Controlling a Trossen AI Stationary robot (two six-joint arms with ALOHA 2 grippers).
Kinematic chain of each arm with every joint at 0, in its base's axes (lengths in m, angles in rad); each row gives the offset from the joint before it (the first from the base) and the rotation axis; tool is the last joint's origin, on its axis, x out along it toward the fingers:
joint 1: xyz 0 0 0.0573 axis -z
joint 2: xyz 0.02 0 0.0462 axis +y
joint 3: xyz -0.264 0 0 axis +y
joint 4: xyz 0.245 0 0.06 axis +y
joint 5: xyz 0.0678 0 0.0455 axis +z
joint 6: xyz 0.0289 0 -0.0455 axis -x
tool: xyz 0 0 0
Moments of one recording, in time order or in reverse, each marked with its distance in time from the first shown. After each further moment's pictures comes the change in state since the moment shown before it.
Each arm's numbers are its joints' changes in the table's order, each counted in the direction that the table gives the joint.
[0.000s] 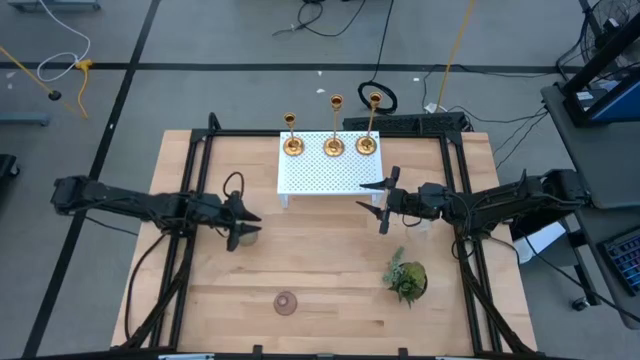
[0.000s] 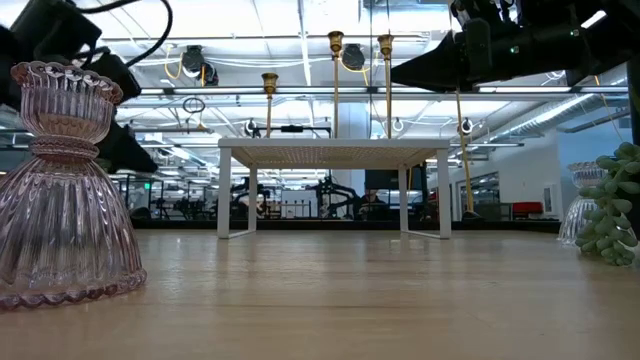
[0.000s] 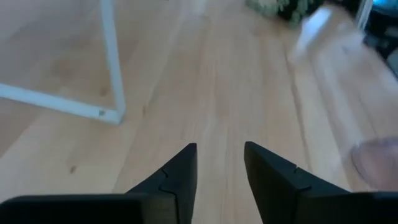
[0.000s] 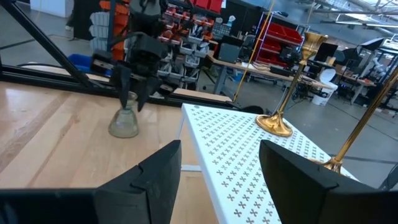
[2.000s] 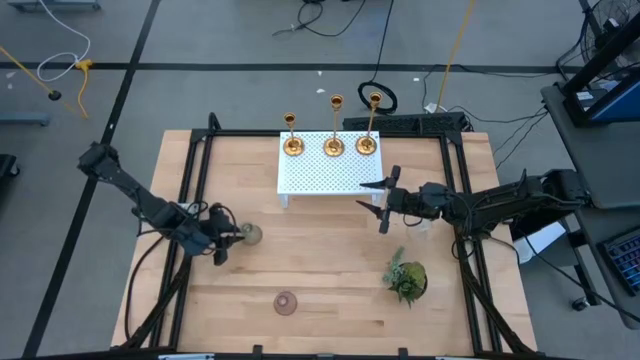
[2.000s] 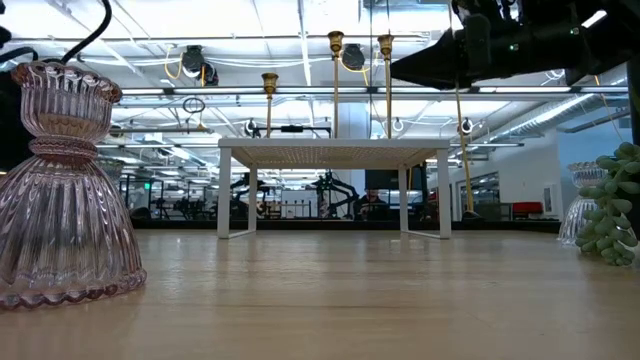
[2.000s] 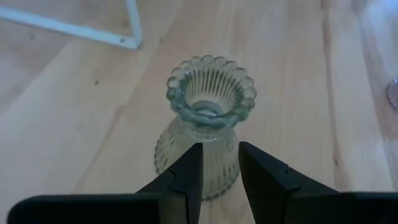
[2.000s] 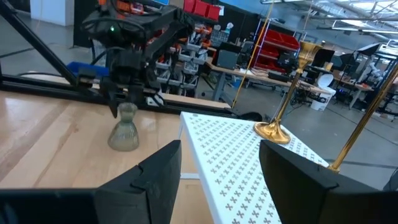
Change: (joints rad) left arm 0.580 -0.050 -0.014 0.386 0.548 0.423; right arm 0.000 0.000 0.000 -0.030 0.000 0.000
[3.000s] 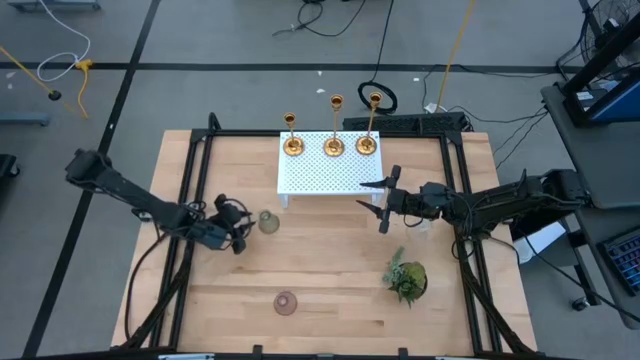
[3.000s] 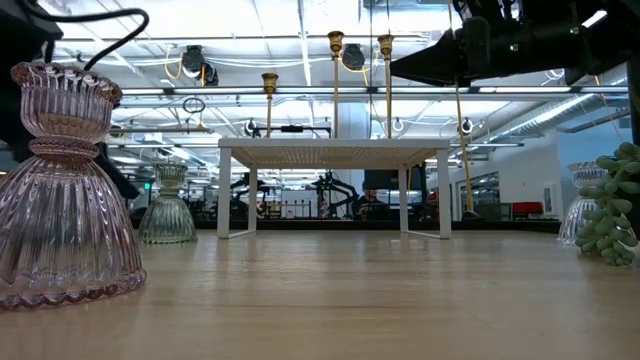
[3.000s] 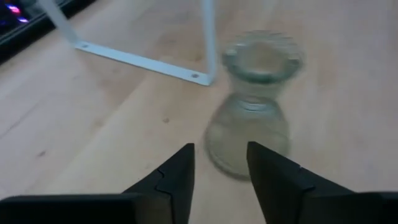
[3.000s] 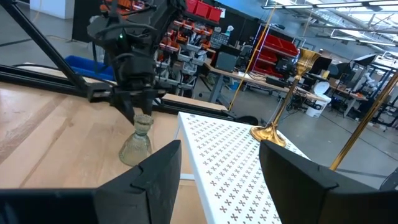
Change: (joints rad) left arm -0.213 0.275 0.014 -0.300 0.136 -0.150; right arm 0.000 0.000 0.000 -0.007 0.000 0.056
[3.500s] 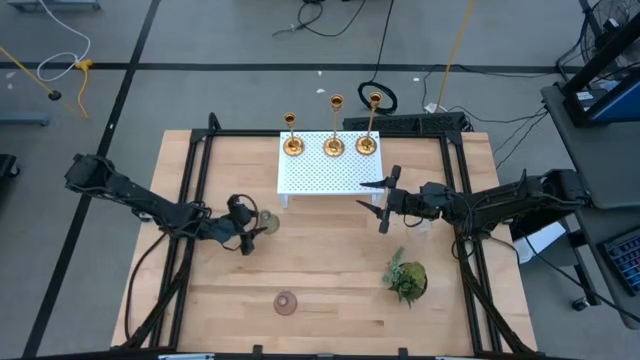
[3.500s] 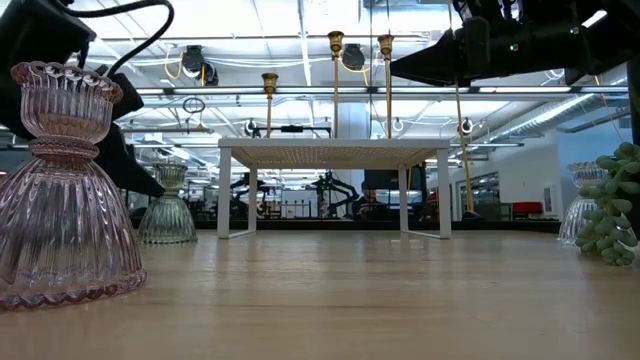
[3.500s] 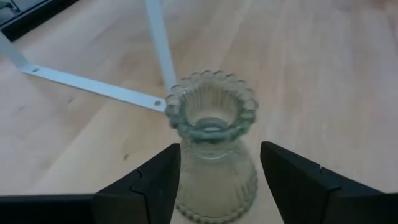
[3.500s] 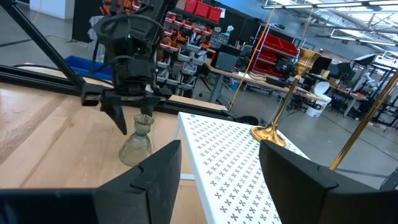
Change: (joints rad) left arm -0.113 0.176 0.000 -0.332 -0.158 -0.174; right arm 0.000 0.000 0.000 0.000 0.000 -0.002
